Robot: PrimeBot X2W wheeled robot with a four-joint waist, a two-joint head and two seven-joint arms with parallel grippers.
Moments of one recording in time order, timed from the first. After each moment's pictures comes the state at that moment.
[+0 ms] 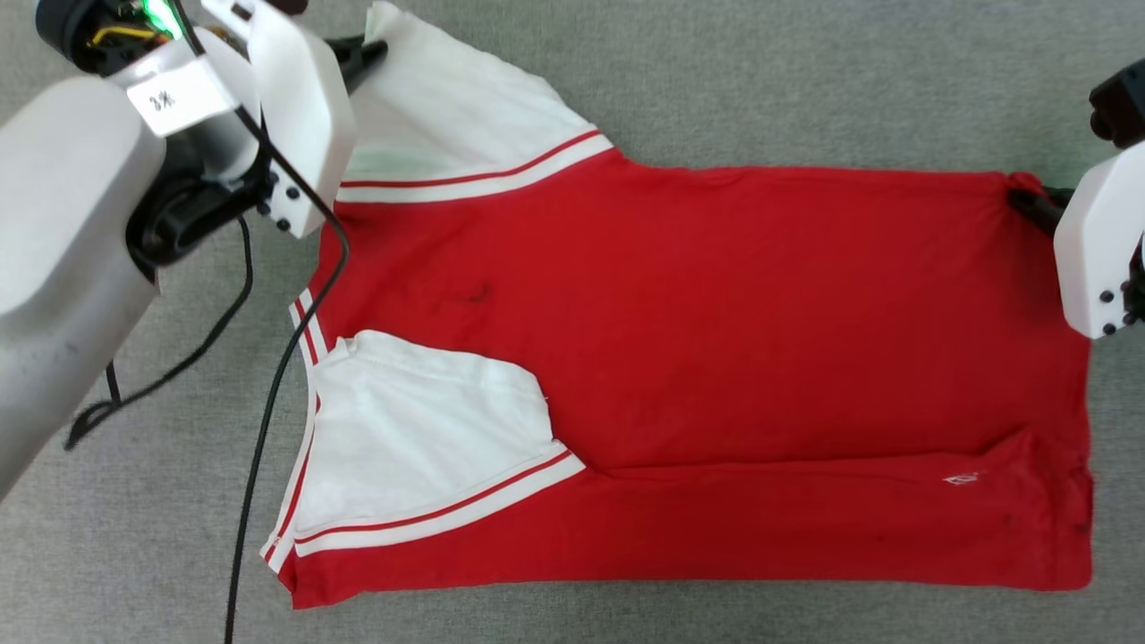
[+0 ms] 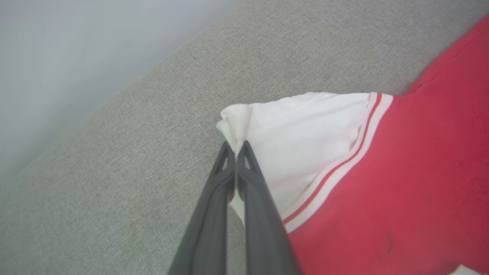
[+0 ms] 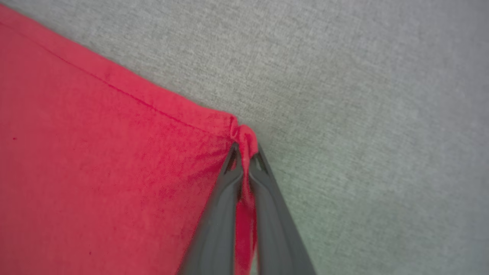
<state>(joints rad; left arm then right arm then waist) -1.24 0.68 -0.97 0.33 -0.88 -0.13 0.44 -0.82 -0.68 0.52 0.35 0.67 0.13 0.66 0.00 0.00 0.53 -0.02</state>
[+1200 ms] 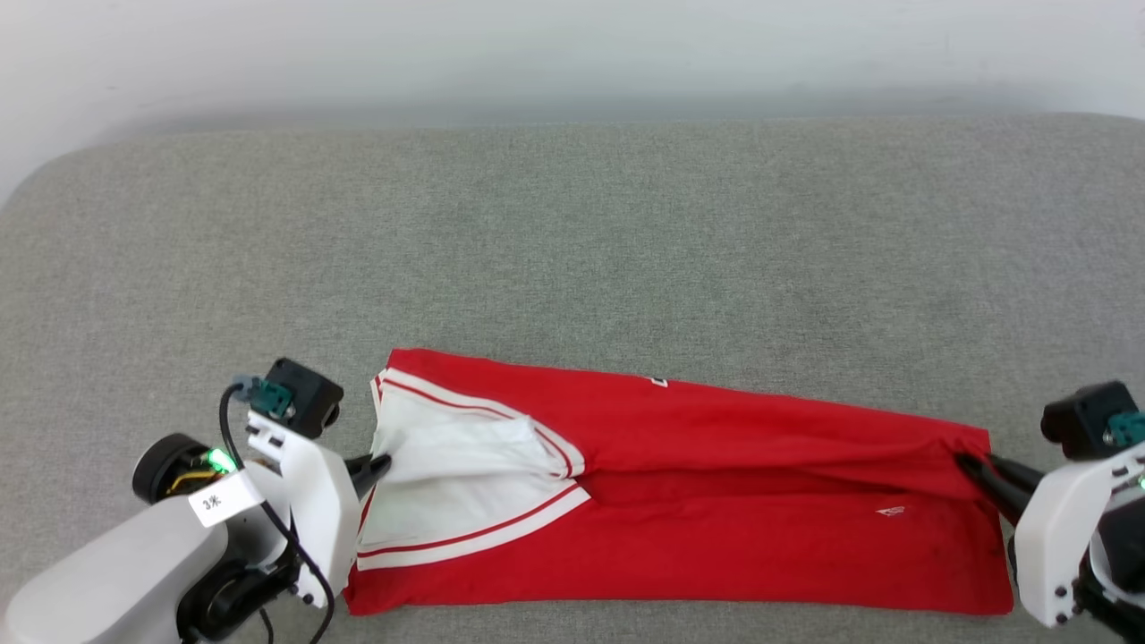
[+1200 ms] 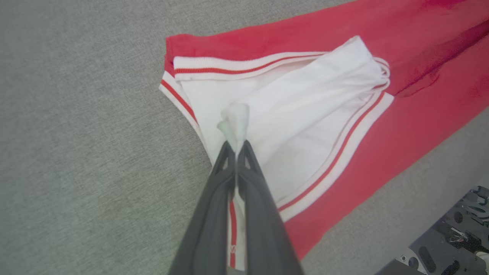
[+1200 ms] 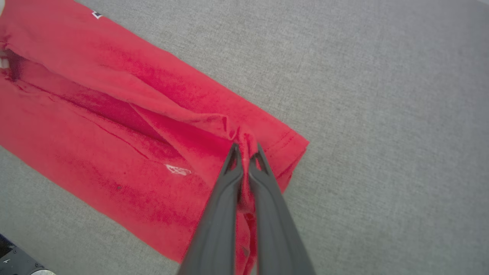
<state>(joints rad) -0.62 0.83 -1.05 0.12 -1.05 0.06 0.27 -0.21 -0.67 0.37 0.12 0.62 0.13 0.36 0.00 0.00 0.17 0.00</state>
